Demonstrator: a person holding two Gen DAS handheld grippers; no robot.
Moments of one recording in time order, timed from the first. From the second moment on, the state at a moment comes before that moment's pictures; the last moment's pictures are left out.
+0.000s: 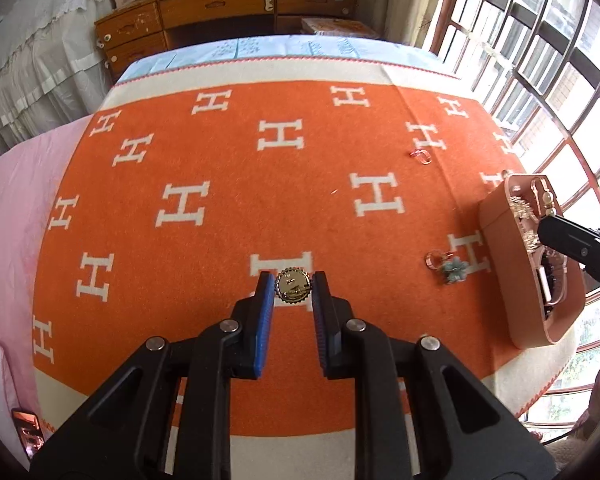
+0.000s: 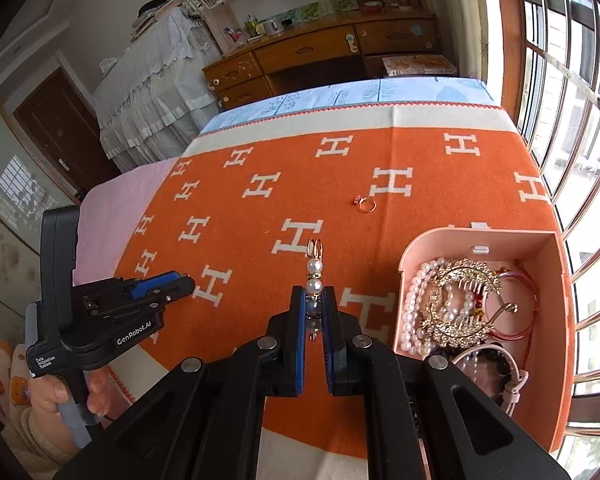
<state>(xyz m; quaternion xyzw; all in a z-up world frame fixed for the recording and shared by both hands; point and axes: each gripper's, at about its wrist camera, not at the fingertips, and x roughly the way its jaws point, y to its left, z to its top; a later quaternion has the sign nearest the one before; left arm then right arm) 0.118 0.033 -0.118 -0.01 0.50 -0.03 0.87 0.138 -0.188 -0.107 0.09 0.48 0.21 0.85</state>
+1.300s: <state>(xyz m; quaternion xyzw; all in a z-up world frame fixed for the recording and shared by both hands) 0.087 -0.181 -0.136 0.06 0.50 -0.21 0.84 0.050 -0.349 -0.166 0.15 0.50 0.08 0.85</state>
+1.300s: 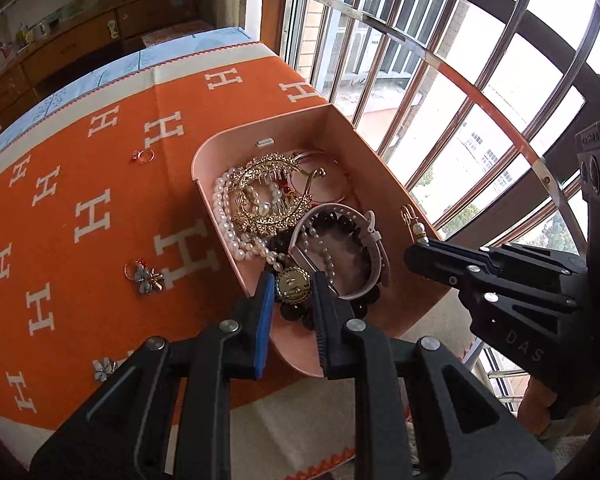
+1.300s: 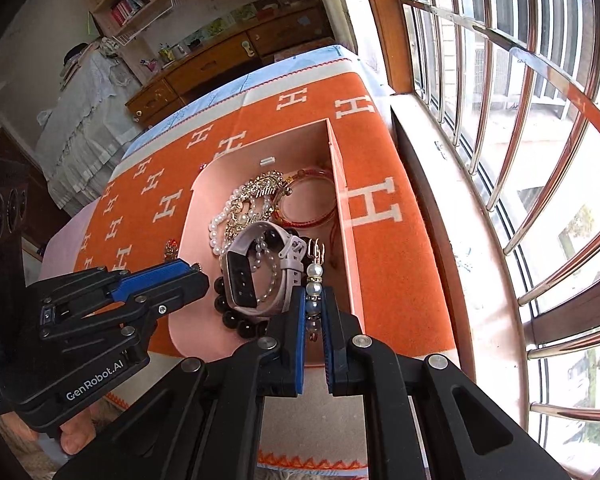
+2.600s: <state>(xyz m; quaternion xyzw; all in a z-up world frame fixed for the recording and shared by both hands) 0.061 -0.161 -0.113 0.05 0.46 -0.19 0.86 0.044 -0.319 -0.140 0.13 0.46 0.09 0.87</state>
